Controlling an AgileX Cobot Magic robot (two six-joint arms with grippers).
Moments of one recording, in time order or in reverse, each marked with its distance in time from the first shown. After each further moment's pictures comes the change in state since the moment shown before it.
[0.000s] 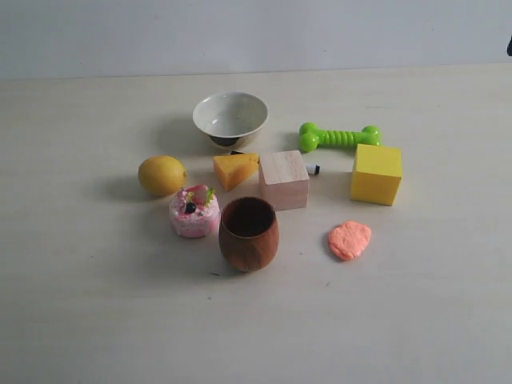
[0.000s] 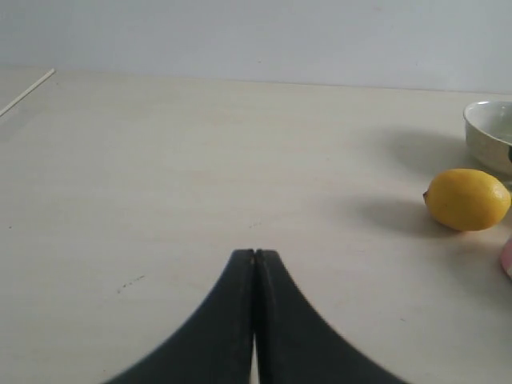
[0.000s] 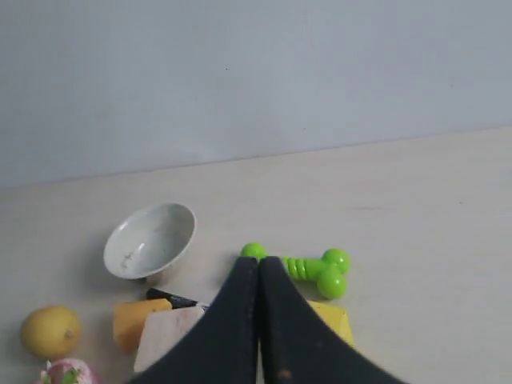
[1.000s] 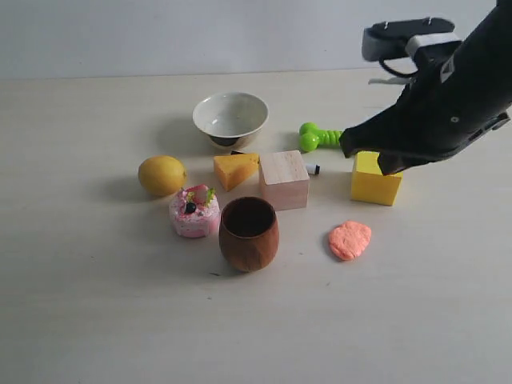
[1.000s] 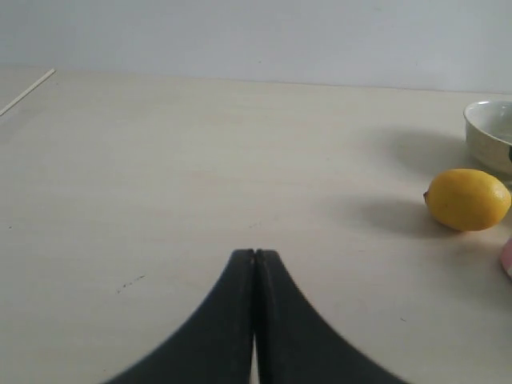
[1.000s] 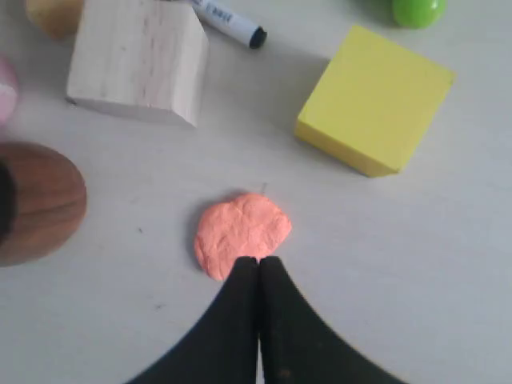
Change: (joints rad) left arm 0.000 0.000 0.000 0.000 0.000 0.000; right arm 0.182 0.685 -0.404 -0.188 0.566 0.068
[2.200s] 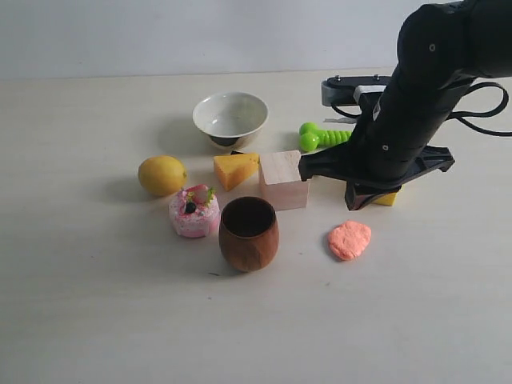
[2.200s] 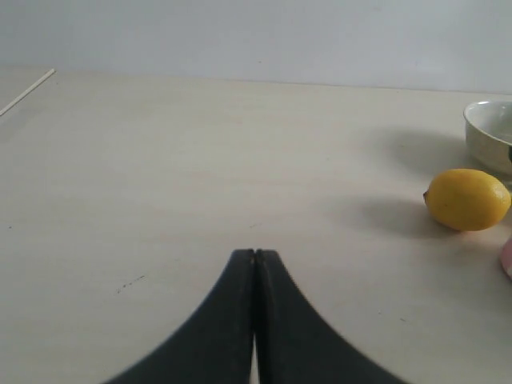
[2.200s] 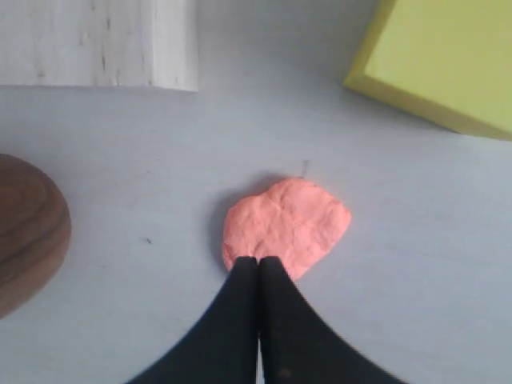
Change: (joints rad) left arm 0.000 0.000 0.000 0.000 0.000 0.000; right arm 0.048 0.253 -0.090 0.042 0.024 0.154
